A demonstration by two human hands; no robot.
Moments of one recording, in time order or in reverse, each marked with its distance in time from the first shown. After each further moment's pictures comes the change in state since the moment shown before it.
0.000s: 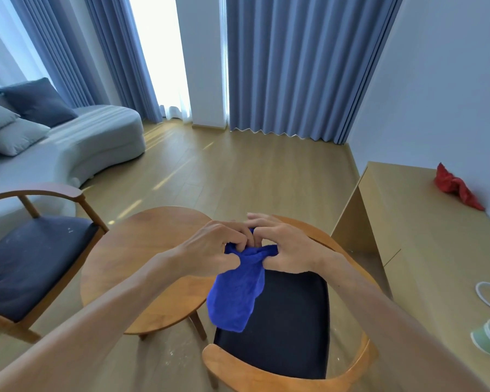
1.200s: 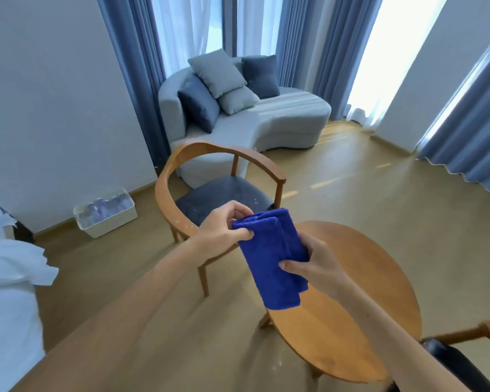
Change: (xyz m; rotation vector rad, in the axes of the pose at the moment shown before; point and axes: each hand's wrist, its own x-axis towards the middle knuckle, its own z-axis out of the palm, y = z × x) left_hand -0.394 -0.242 -0.244 -0.371 0.825 -0.734; right_hand 0.380 -0.235 0.293 0.549 -0.186 -0.030
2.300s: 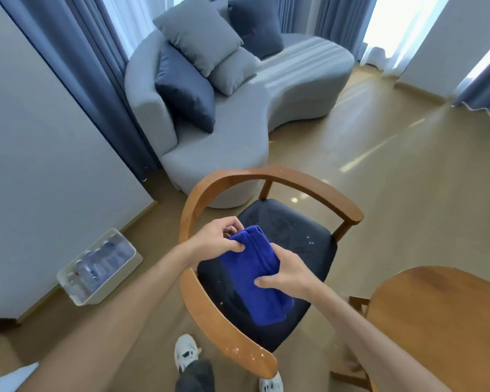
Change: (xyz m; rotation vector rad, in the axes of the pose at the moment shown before) left_hand 0.434 -0.223 -0.308 0.183 -0.444 -0.333; right_hand 0.525 0.048 0.153 -0.083 -0.109 0.305
